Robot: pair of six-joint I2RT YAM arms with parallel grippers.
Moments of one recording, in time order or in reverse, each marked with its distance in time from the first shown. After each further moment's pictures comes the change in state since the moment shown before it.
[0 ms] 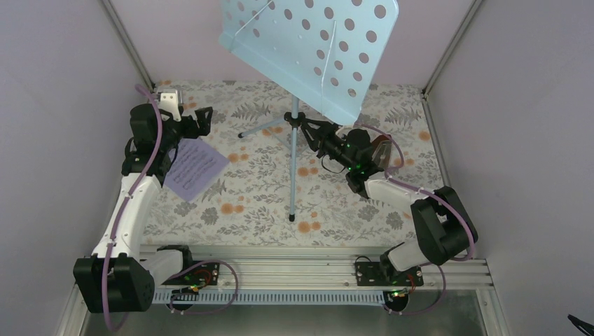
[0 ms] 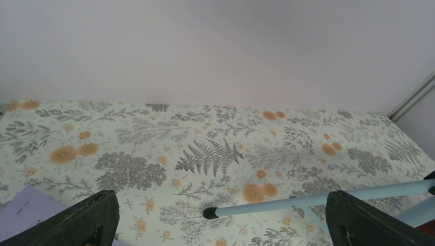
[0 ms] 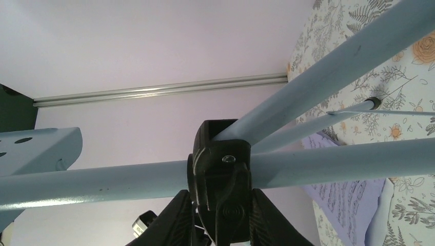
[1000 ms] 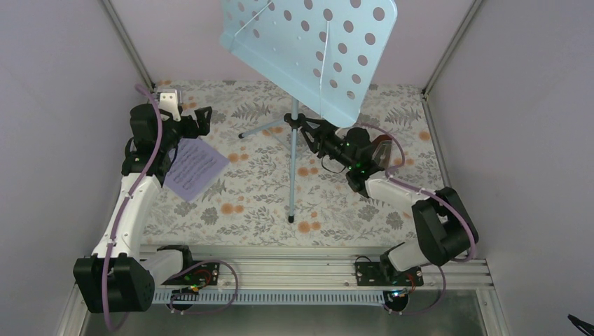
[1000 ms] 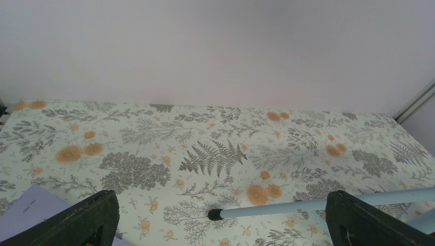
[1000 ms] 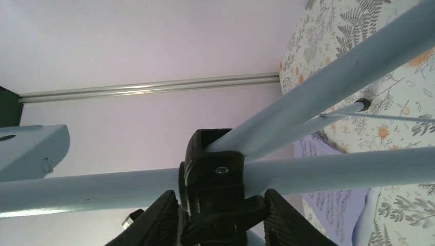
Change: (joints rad) left arm 0.000 0.000 0.000 0.000 -0.015 0.003; right arm 0.000 -0.013 0.014 -0.046 -0.011 -0.049
